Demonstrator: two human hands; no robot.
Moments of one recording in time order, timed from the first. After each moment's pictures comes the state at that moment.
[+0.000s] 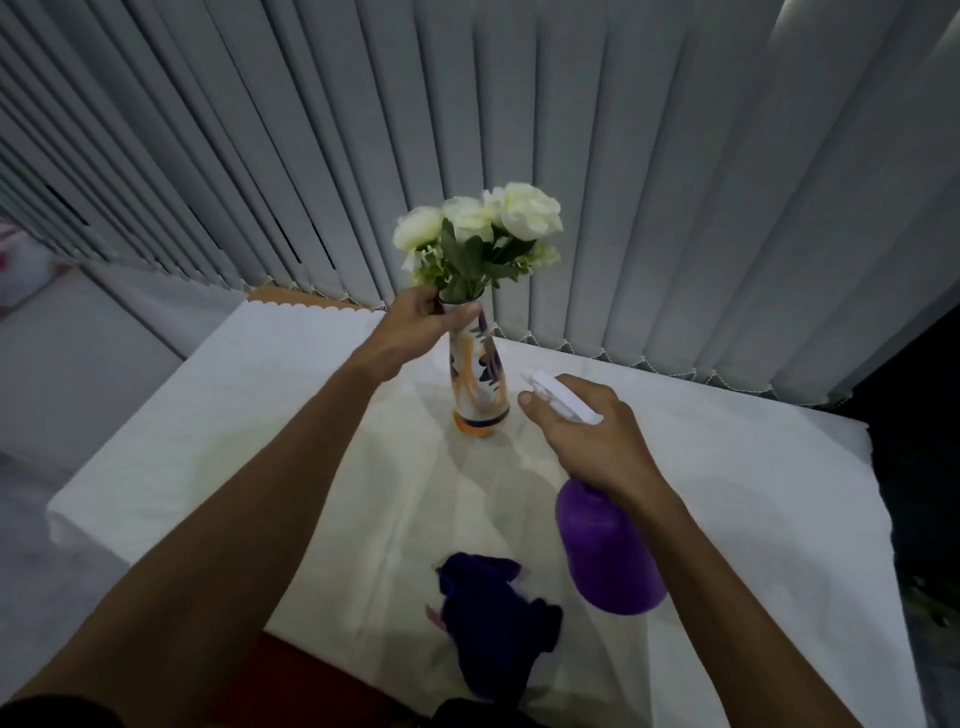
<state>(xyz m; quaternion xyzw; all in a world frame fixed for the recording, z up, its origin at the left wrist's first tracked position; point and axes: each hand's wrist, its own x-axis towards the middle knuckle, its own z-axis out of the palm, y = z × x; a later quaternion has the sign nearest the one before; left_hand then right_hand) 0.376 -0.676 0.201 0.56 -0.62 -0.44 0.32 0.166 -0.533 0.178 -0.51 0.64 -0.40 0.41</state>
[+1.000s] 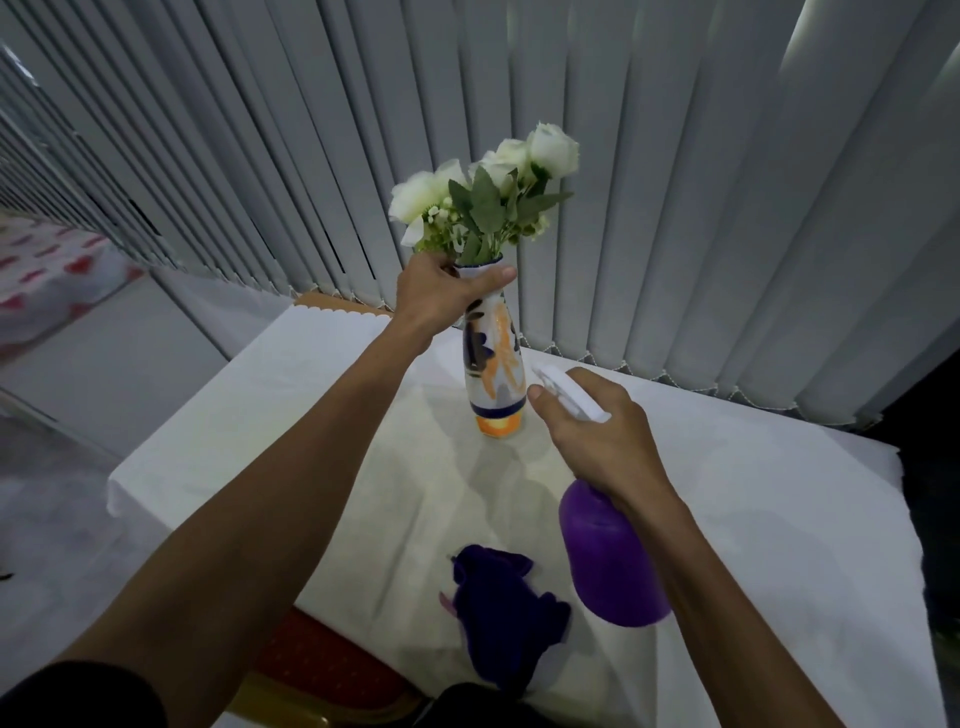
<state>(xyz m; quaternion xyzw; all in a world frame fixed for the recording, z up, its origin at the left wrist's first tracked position) 0.361 -0.650 0.253 0.61 -0.57 -0.33 0.44 0.176 -0.504 0.206 -0.54 0.61 -0.43 0.38</state>
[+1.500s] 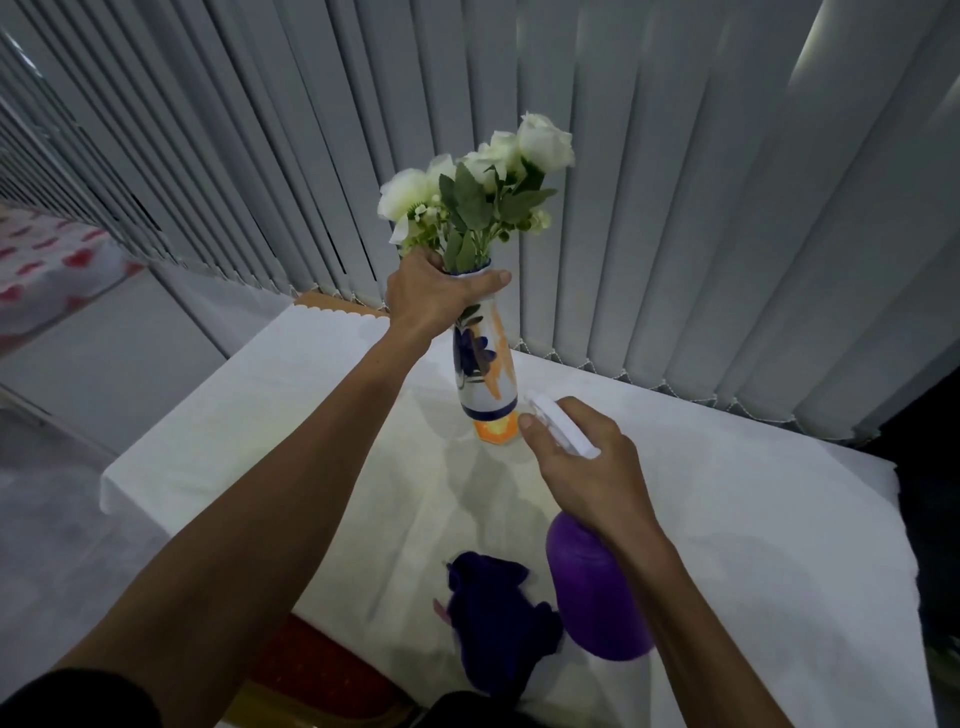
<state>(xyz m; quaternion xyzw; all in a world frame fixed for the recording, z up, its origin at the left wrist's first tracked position) 0.365 -0.653 0.257 0.68 -0.52 -0.27 0.44 0.187 -0.490 0.194 -0.55 0.61 -0.43 0.38</state>
